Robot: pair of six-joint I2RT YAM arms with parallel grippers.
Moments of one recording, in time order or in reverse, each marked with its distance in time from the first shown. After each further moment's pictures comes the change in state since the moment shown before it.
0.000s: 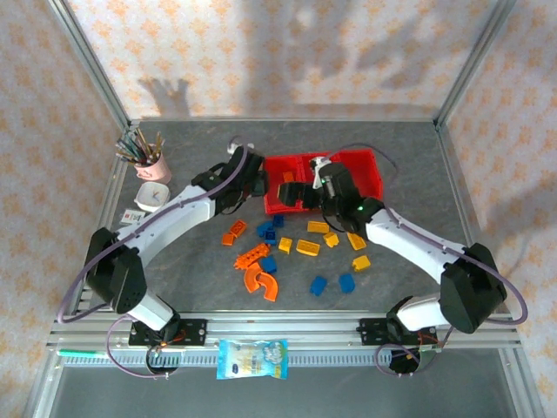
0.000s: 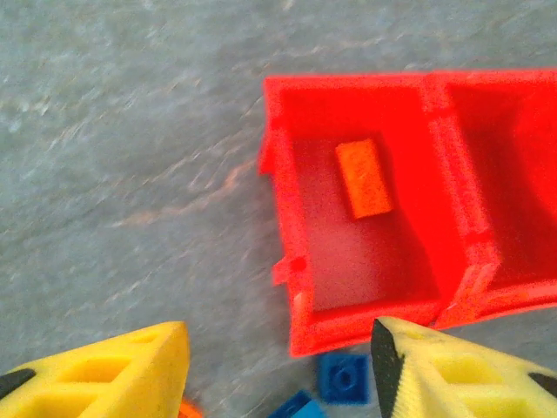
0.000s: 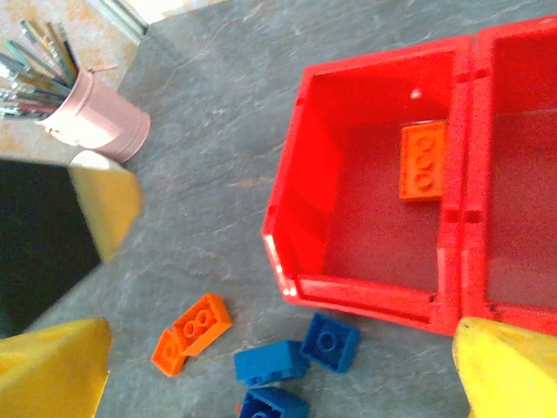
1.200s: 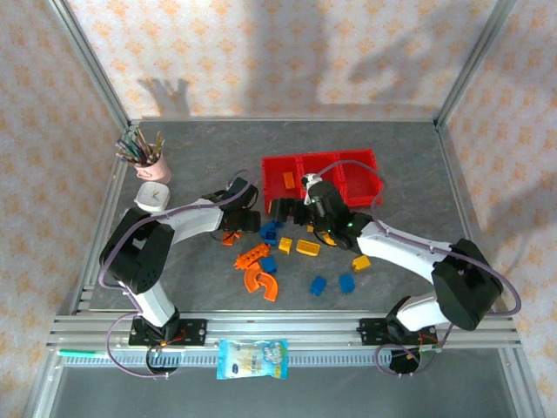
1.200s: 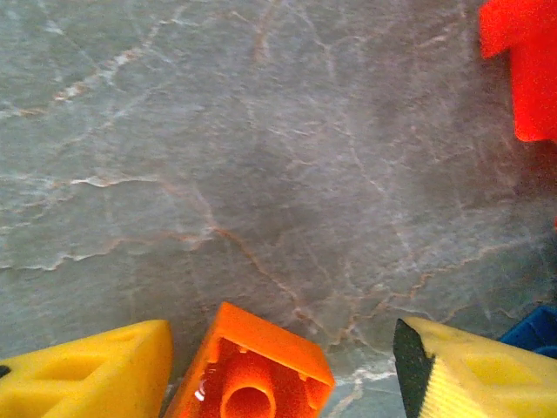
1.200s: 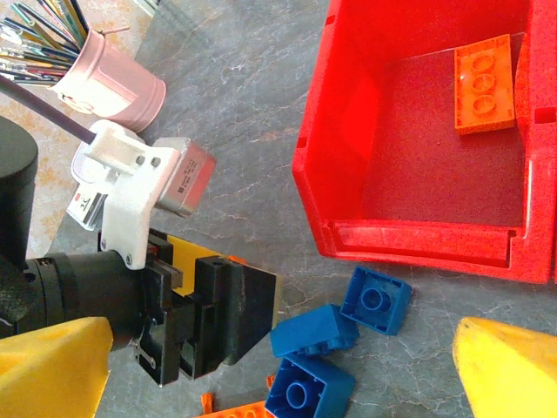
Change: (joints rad) left arm 0.075 0.176 -0.265 0.126 0.179 0.047; right arm 0.085 0.022 -0.132 0.163 0.032 0.107
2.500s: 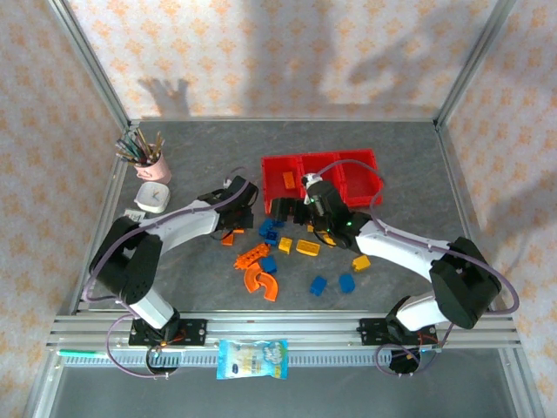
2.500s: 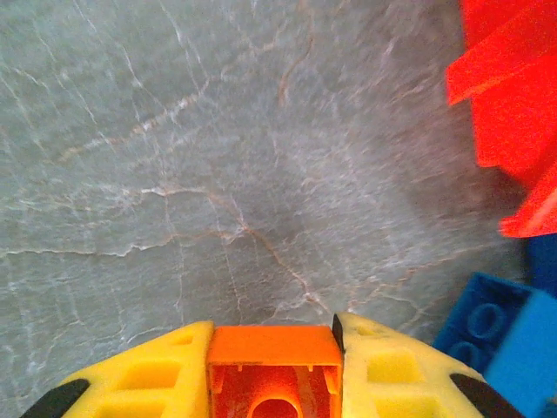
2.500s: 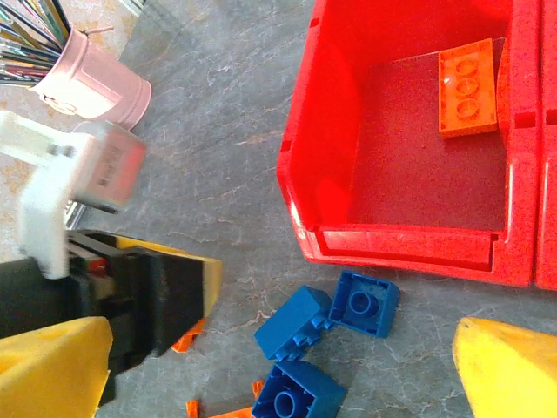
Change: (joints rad) left arm -0.026 -0.106 0.010 -0.058 -0.096 -0.028; right arm -0.007 0.014 0.011 -0.013 0.022 -0.013
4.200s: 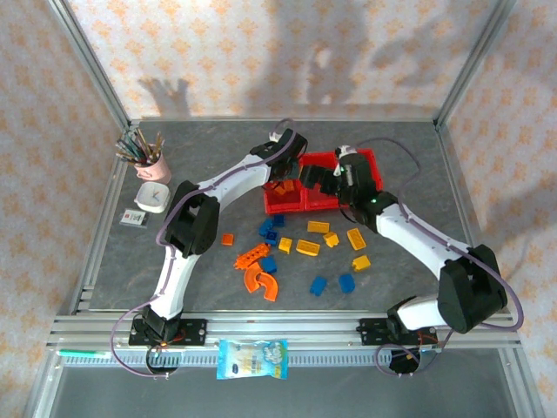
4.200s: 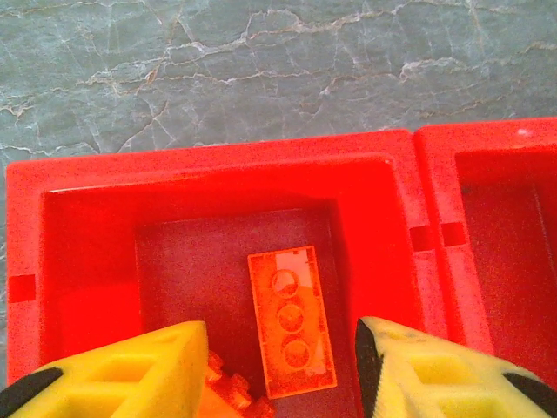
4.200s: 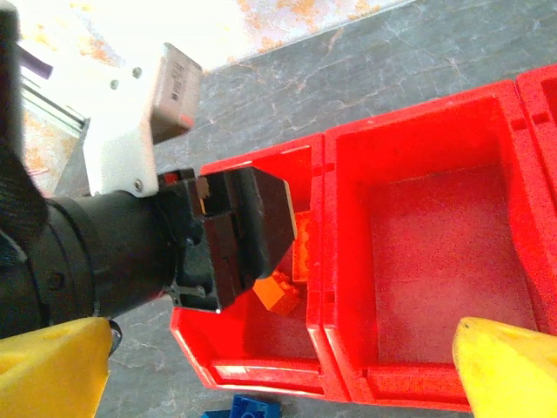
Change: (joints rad) left arm -0.059 0.617 0.922 -0.180 -0.068 -0.053; right arm -0.254 -0.039 0.113 -0.102 -0.002 -0.086
